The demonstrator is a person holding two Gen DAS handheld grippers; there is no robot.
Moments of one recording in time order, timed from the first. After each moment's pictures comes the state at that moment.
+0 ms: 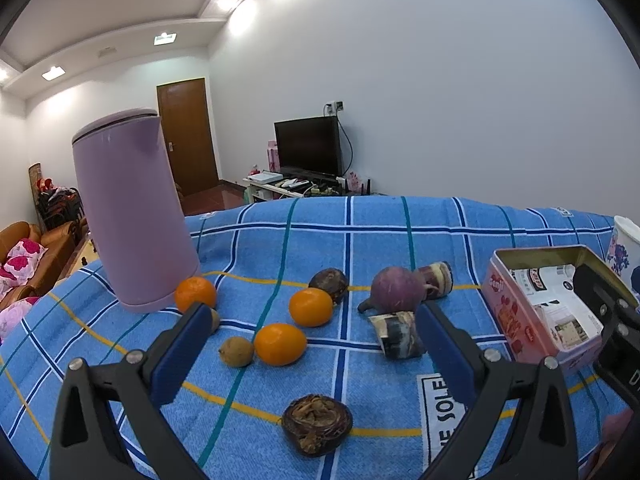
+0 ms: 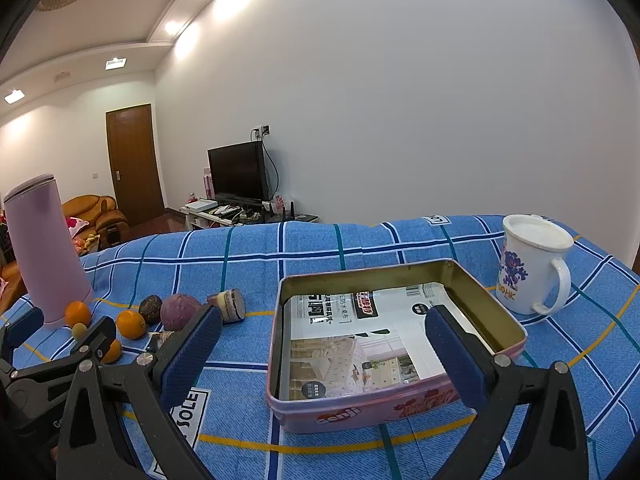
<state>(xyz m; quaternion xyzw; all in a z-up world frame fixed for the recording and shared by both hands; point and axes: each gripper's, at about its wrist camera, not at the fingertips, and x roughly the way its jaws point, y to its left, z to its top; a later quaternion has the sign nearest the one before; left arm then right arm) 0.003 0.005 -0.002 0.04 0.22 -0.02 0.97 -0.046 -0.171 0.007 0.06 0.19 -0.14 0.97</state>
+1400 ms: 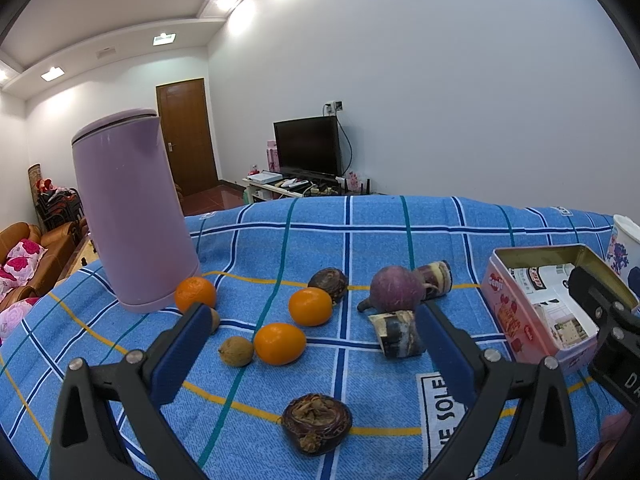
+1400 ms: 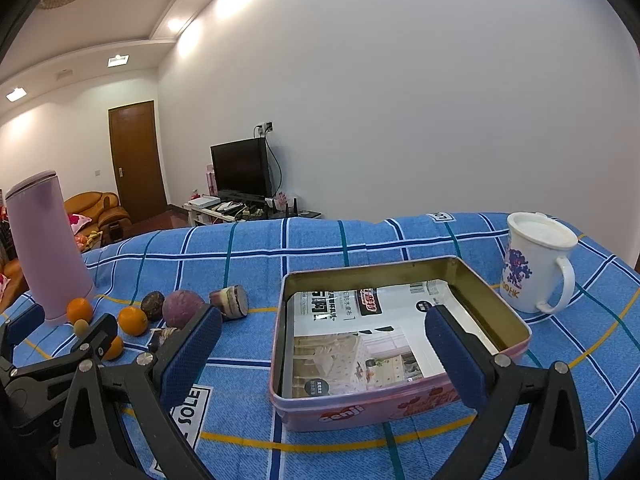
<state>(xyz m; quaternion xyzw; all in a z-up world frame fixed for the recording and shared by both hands) 0.002 0.006 -0.002 0.04 0.22 -0.02 0.97 -0.045 -0.171 0.006 0.06 0.20 -0.13 0.97</state>
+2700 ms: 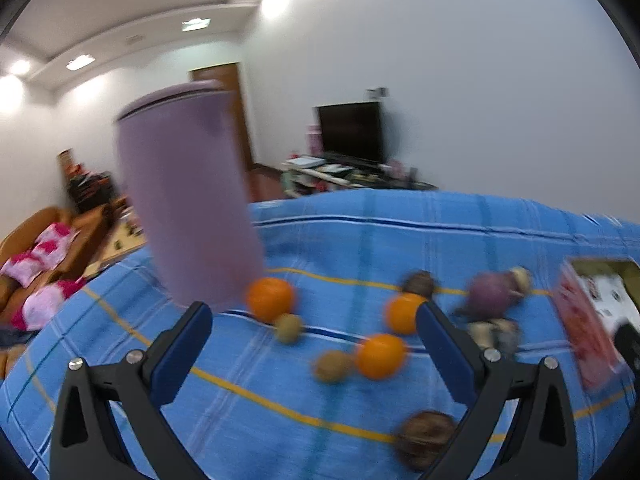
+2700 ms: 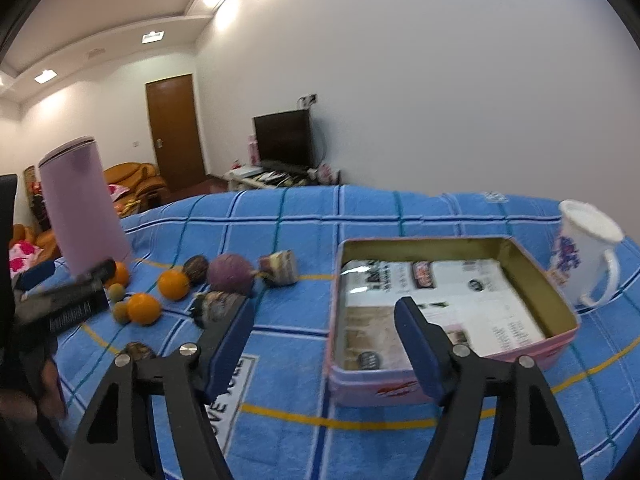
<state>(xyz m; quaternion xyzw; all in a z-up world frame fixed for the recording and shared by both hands) 0.033 0.074 0.004 0.03 0.25 0.07 0.97 -0.033 -0.150 -0.007 0.05 0.25 -0.04 0.97</state>
